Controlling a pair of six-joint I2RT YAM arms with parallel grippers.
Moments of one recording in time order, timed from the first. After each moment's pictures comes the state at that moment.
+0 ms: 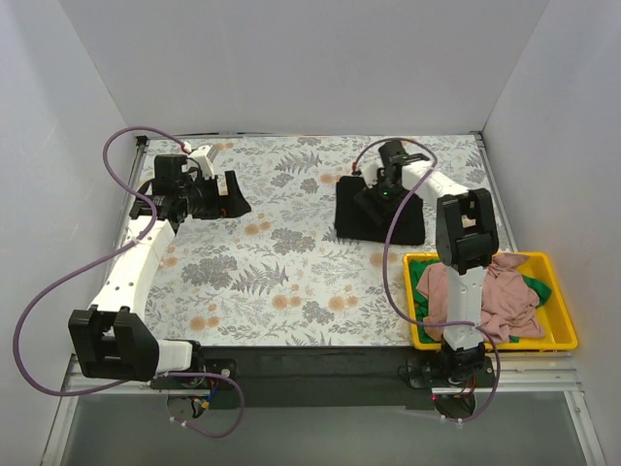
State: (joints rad) left arm -0.07 1.30 1.17 -0.59 0.43 -0.18; right arm 0.34 2.13 1.65 -0.77 -0.18 -0.48
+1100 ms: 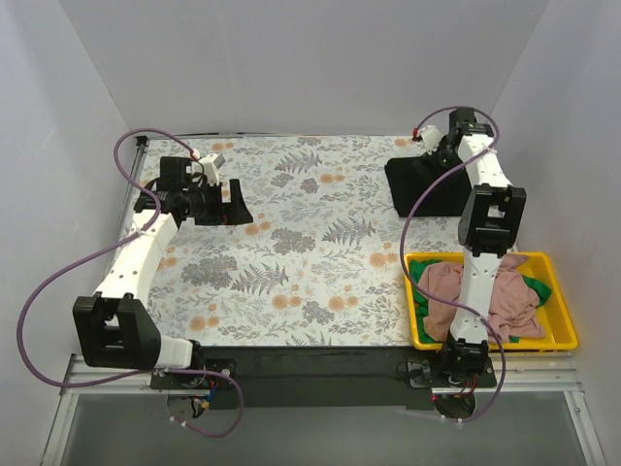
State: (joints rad) left arm -0.07 1.37 1.19 -0.69 0.49 -0.10; right arm -0.05 2.37 2.17 -1.00 -0.17 -0.77
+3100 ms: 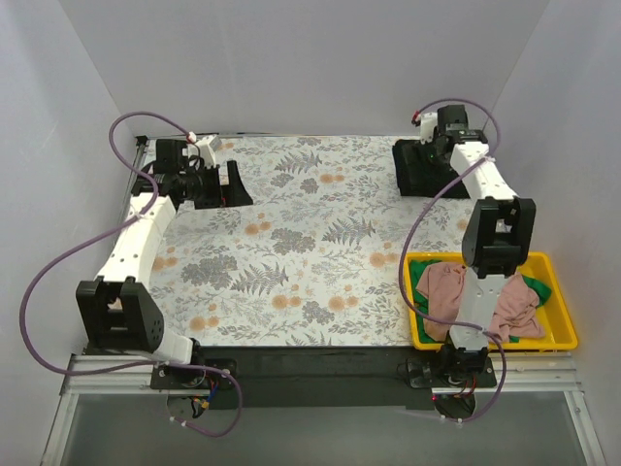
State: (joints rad) left arm -0.05 1.44 1.32 -0.71 0.52 -0.12; right arm 0.05 2.07 1.83 -0.74 -0.08 -0.30
